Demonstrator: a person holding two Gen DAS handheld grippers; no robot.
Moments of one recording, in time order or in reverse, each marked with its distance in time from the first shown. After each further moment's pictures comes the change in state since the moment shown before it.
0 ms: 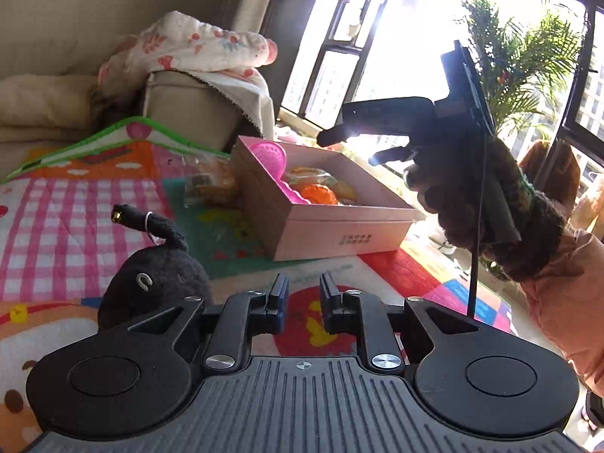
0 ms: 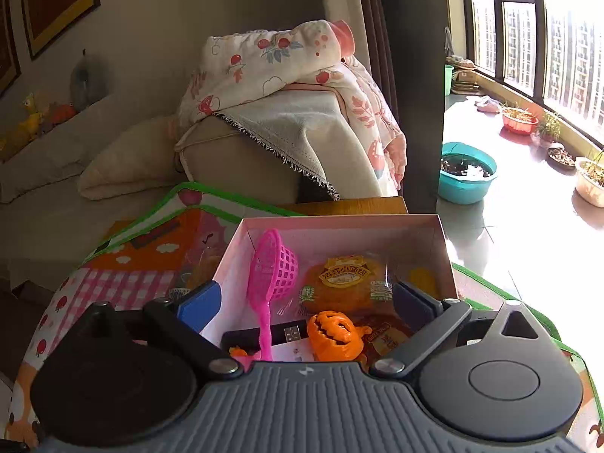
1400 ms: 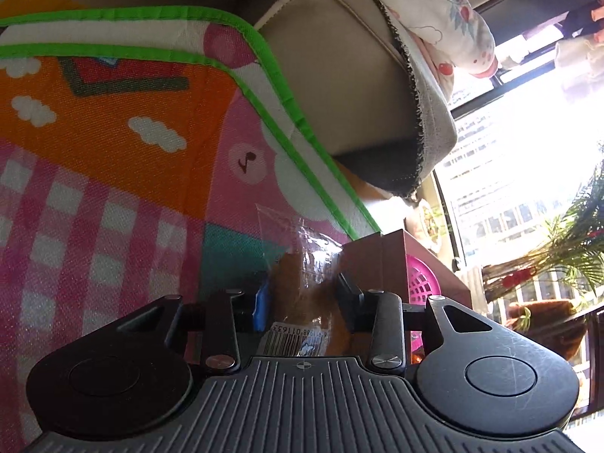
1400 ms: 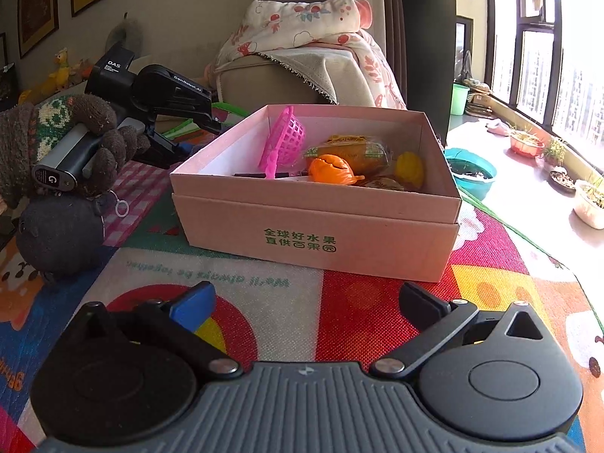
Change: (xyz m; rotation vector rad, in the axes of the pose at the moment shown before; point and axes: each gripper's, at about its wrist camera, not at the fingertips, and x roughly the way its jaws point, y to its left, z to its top) left arm 0.202 0.165 0.119 -0.689 0.255 0.017; right arm -0.035 -0.006 -0.138 -0.134 -0.033 0.006
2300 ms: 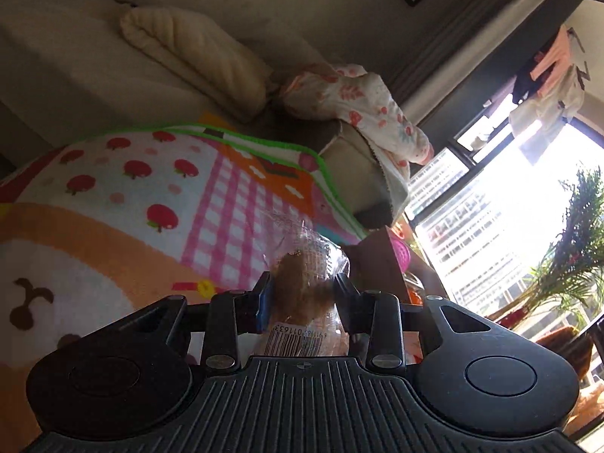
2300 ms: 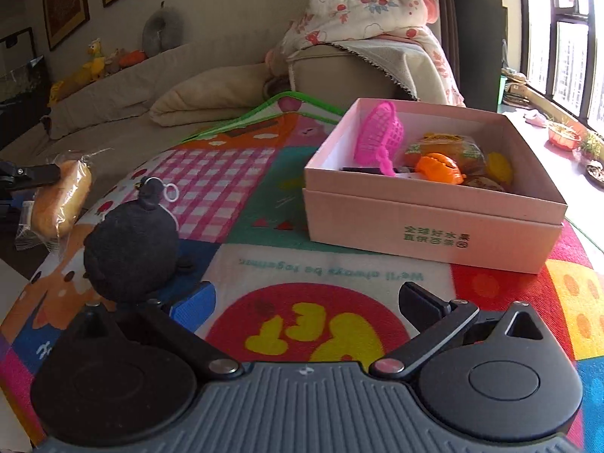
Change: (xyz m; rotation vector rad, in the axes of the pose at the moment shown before) left arm -0.273 0.082 -0.177 0.060 -0.438 0.029; right arm -0.008 0.089 0.010 -0.047 0.053 0.151
